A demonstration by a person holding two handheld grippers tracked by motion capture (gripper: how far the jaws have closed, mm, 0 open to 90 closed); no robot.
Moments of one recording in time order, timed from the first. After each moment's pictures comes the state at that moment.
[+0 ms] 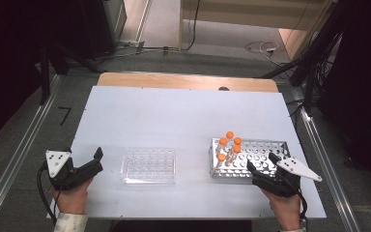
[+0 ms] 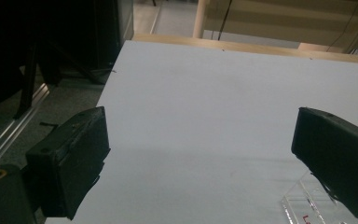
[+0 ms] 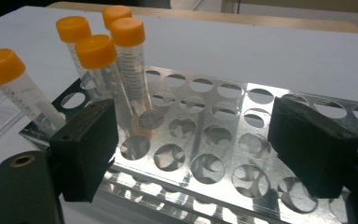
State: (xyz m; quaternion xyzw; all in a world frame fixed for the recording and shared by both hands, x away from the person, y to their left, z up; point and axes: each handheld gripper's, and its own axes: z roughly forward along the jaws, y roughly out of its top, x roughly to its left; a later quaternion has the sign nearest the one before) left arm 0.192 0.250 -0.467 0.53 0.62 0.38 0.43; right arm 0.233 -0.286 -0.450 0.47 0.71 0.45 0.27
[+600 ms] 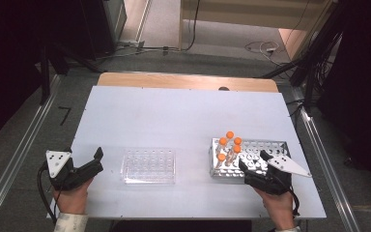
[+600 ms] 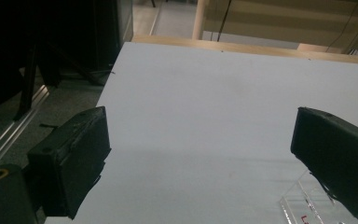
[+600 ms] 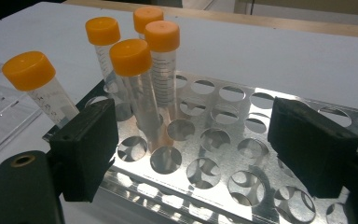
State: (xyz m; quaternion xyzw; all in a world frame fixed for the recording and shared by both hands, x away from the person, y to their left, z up) left arm 0.191 0.250 -0.466 0.53 0.62 0.38 0.43; right arm 0.237 -0.267 -0.450 0.46 0.72 0.45 0.26
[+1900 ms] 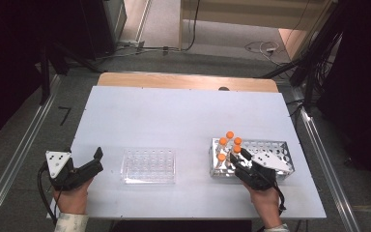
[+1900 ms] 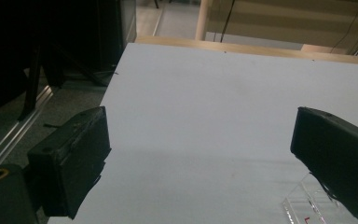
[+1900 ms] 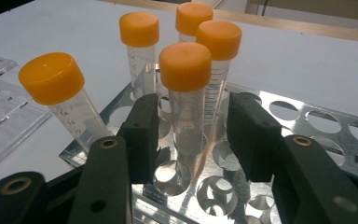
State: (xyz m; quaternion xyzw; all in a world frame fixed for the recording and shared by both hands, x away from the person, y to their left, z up) left arm 0.191 0.249 -0.466 0.53 0.62 0.39 0.43; right arm 0.249 -0.235 -0.459 0.44 0.74 0.45 0.26
